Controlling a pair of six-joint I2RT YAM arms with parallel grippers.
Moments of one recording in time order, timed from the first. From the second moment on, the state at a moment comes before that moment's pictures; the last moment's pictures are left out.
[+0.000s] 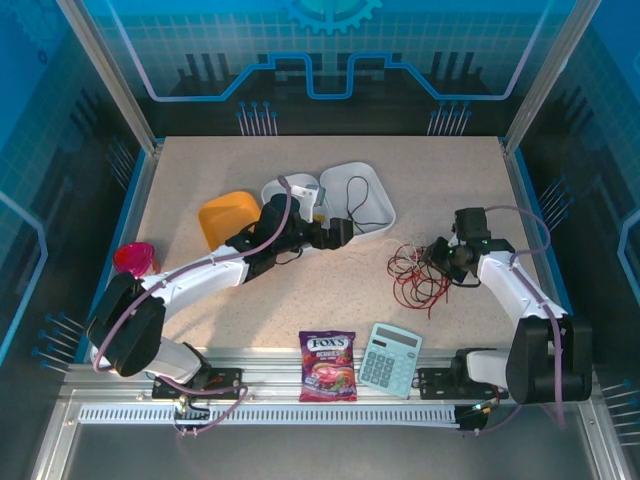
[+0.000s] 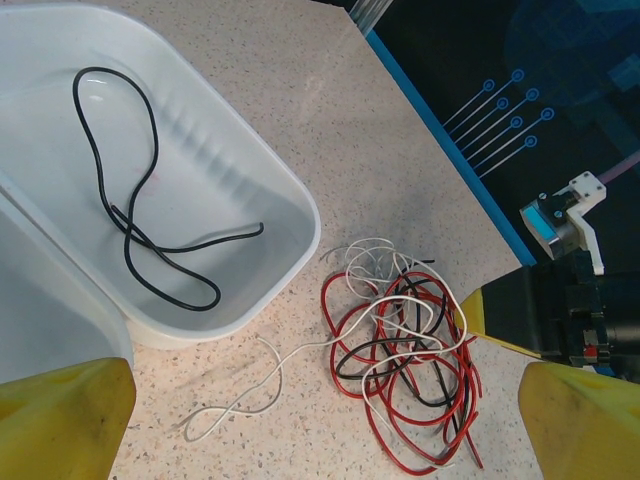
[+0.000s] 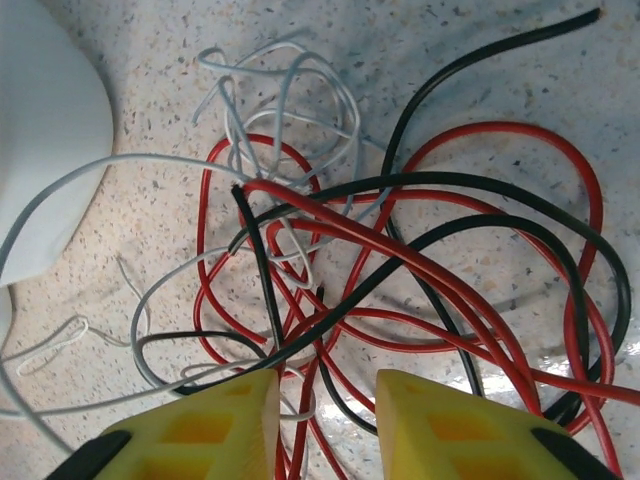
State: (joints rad) left arm -0.64 1.46 0.92 0.13 0.21 -0.54; right arm 0.01 1.25 0.74 -0.62 -0.22 0.64
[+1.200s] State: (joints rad) left arm -0.64 1.50 0.94 0.13 0.22 -0.54; right arm -0.05 1.16 0.60 -0.37 -0.34 0.83
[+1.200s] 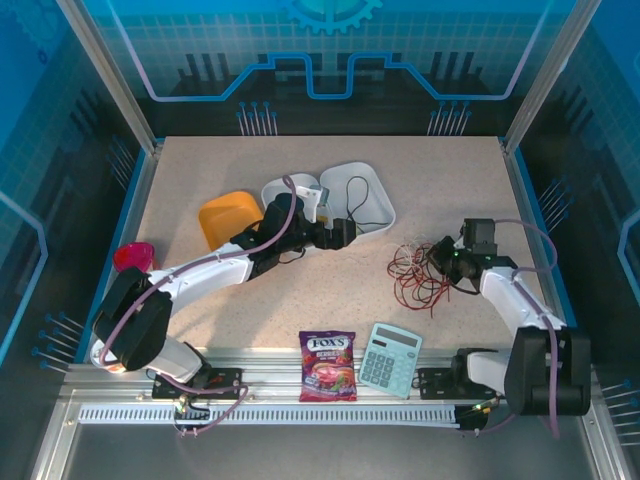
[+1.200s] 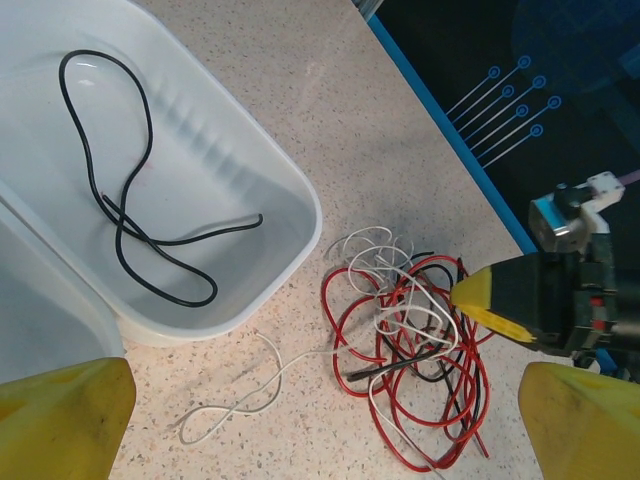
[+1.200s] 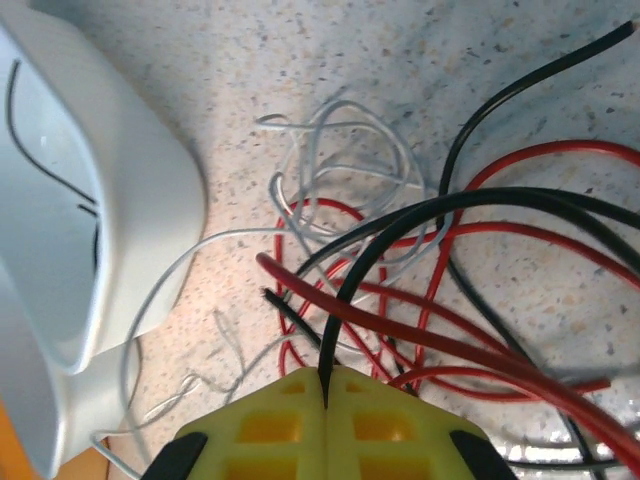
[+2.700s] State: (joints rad) left arm -0.86 1.80 1.21 0.27 0.39 -0.07; right arm 0.00 0.87 0.85 -0.63 -0.46 0.72
